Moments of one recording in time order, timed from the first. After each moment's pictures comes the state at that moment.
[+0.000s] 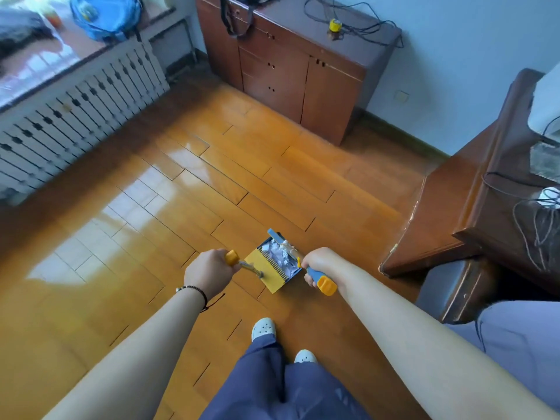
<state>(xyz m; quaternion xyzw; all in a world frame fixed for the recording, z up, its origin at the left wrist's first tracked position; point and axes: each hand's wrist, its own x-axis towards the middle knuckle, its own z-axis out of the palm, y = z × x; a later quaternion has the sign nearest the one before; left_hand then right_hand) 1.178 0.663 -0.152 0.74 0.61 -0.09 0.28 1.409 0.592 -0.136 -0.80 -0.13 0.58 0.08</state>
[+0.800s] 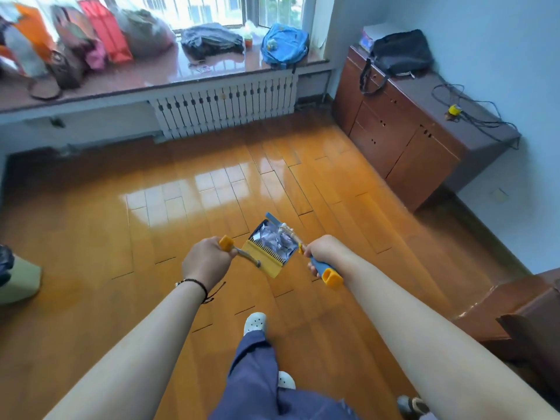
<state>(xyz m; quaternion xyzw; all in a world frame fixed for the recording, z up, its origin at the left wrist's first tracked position) 1.076 0.461 -0.077 0.52 0.80 0.12 0.27 1.317 0.514 -0.050 -0.73 -0.36 0.58 0.06</state>
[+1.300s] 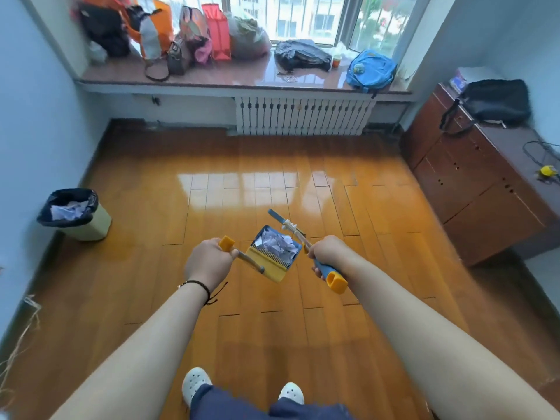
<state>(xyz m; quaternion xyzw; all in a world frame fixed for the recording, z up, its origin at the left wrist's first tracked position) 0.950 0.369 -0.073 0.37 0.86 0.22 0.28 1.165 0.483 -0.022 -0.68 -0.51 0.54 -0.01</state>
